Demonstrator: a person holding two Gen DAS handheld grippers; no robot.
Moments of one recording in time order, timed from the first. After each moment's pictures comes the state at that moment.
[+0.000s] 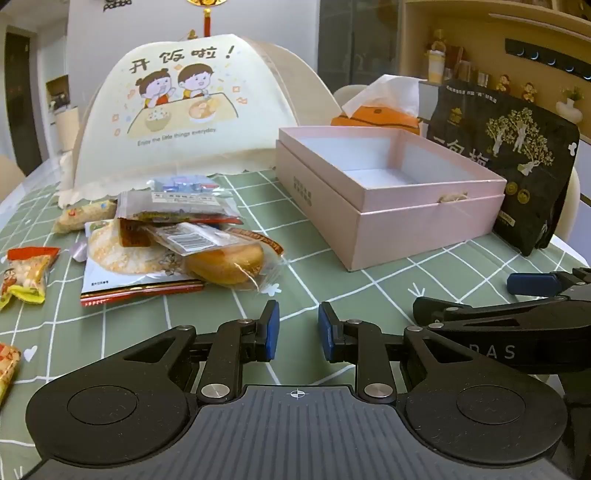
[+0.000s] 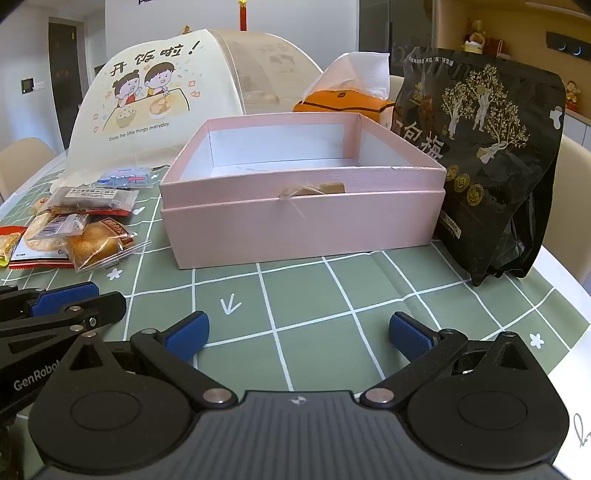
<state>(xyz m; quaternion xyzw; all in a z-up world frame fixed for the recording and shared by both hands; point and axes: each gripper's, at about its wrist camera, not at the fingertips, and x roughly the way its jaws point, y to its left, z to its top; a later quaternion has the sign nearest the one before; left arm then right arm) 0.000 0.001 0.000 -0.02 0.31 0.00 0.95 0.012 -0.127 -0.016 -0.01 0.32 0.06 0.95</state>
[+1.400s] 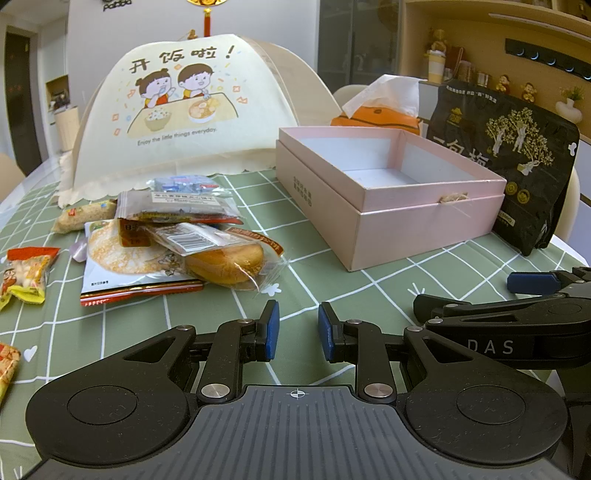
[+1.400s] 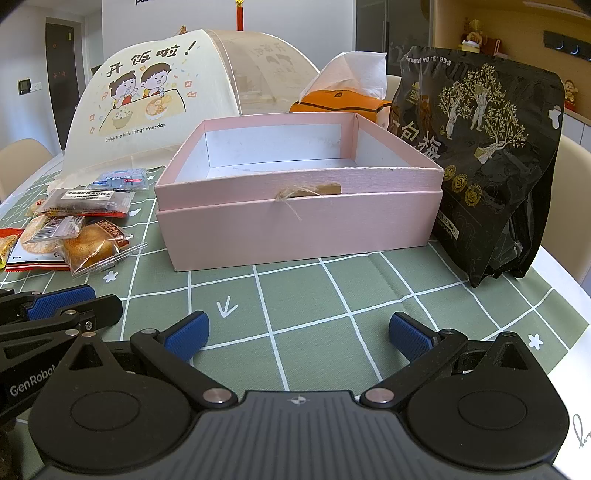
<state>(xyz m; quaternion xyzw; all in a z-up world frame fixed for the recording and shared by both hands) 0.000 0.000 0.000 -0.01 0.31 0.00 0.95 0.015 -0.126 -0.015 -0.01 0.32 0.06 0.94</state>
